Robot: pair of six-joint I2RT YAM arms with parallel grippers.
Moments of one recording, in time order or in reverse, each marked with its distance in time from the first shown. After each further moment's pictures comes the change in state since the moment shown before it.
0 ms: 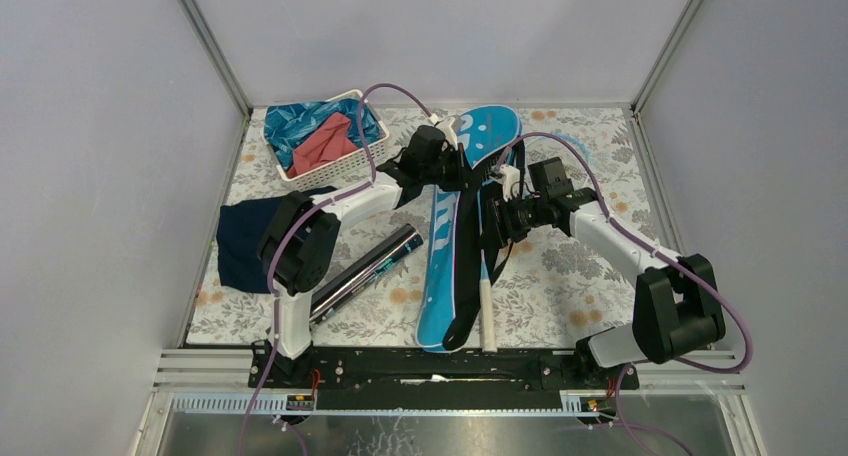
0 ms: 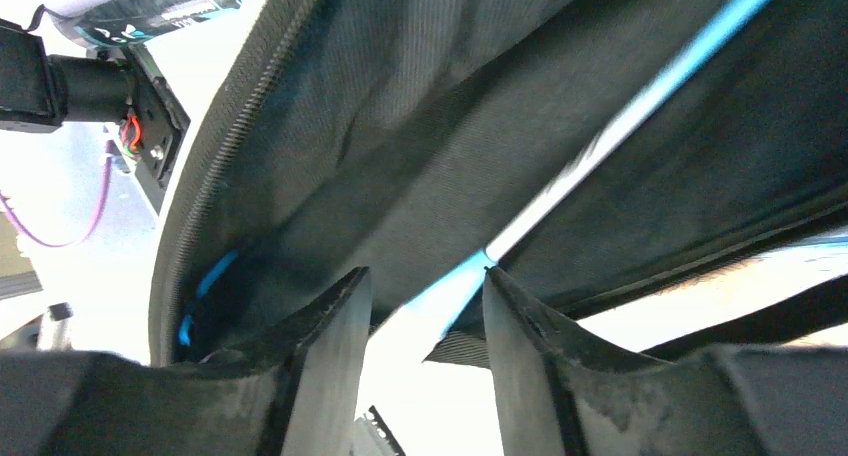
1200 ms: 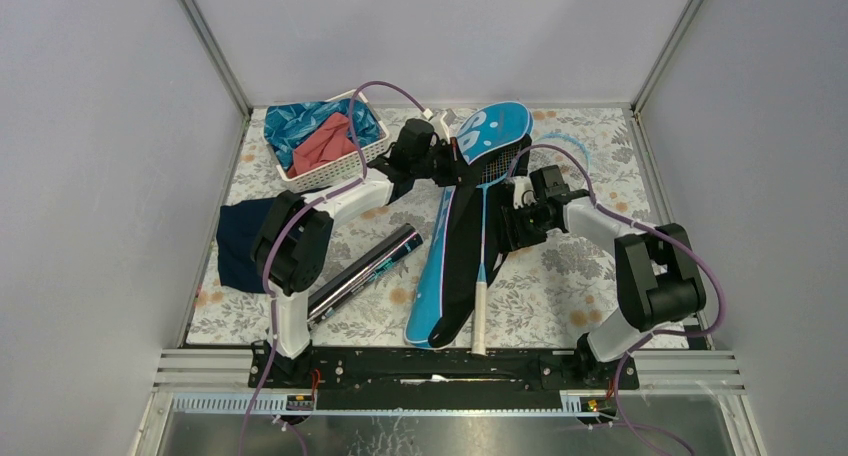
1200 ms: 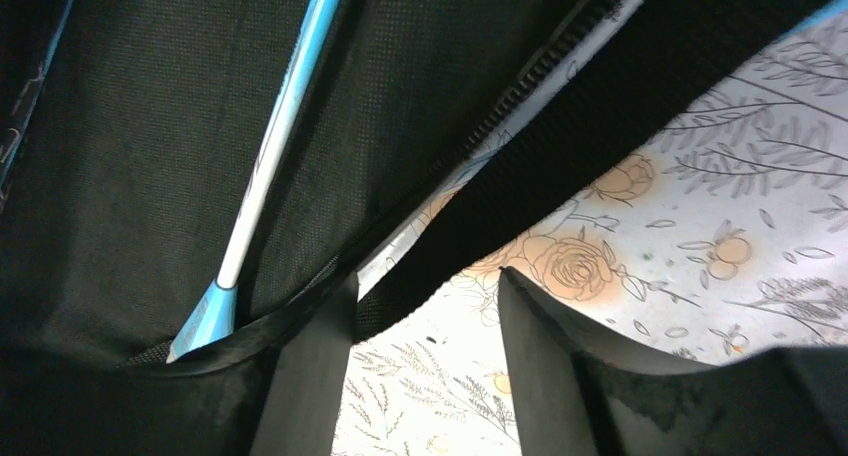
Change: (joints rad) left arm 0.048 -0.022 -0.008 0.027 0.154 -0.046; right arm -0.078 0.134 -0.039 0.027 0.339 -0.028
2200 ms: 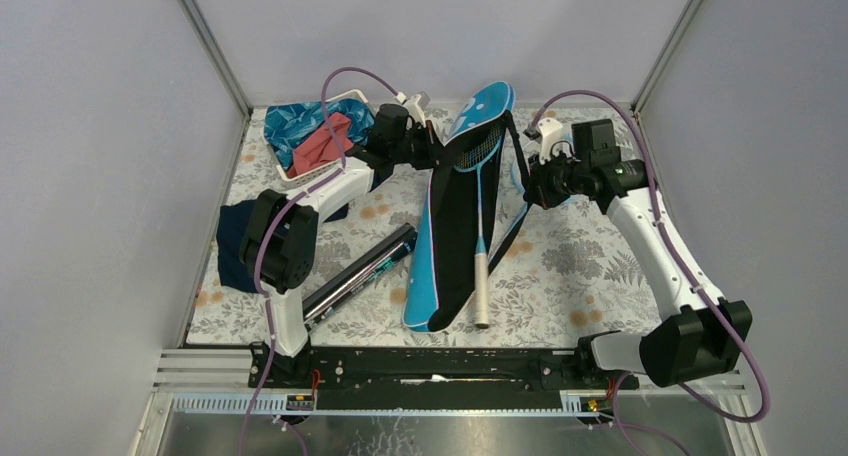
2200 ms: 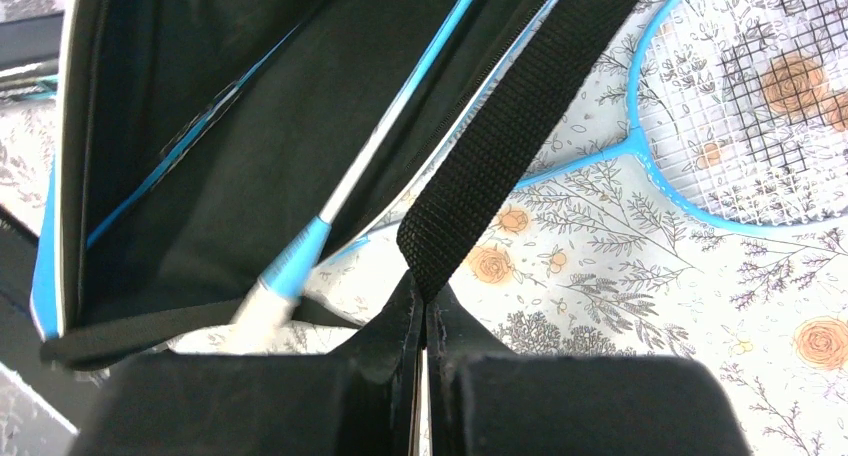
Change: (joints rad) left arm 0.110 -0.029 0.025 -0.055 -0.022 0.086; right arm -0.060 -0.270 0.357 -0.330 -0.040 -0.198
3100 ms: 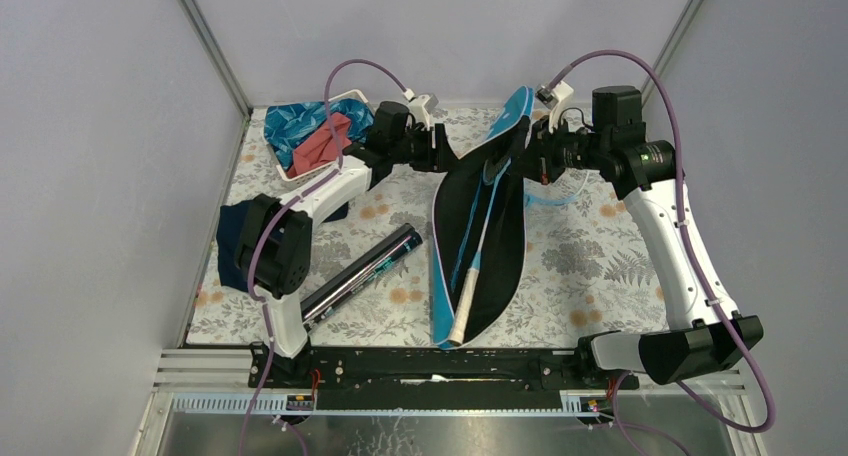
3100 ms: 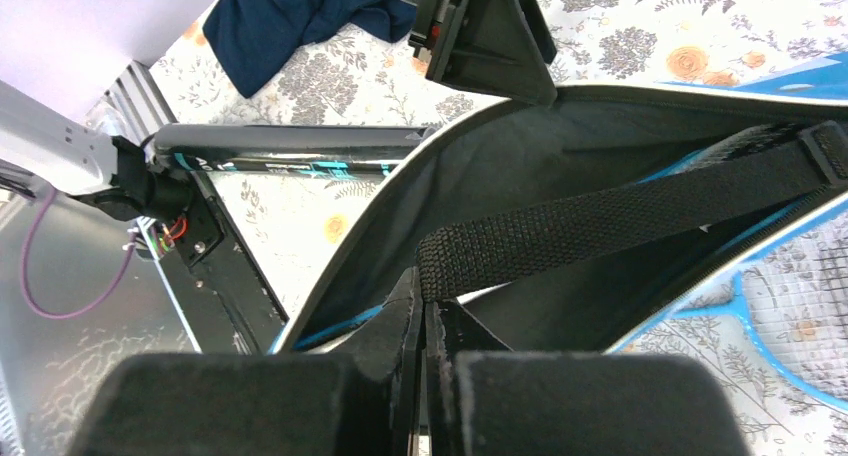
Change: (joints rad) left arm -0.005 -0.034 0.019 -0.105 0.034 0.183; right arm 0.000 0.003 0.283 -0.063 -0.326 0.109
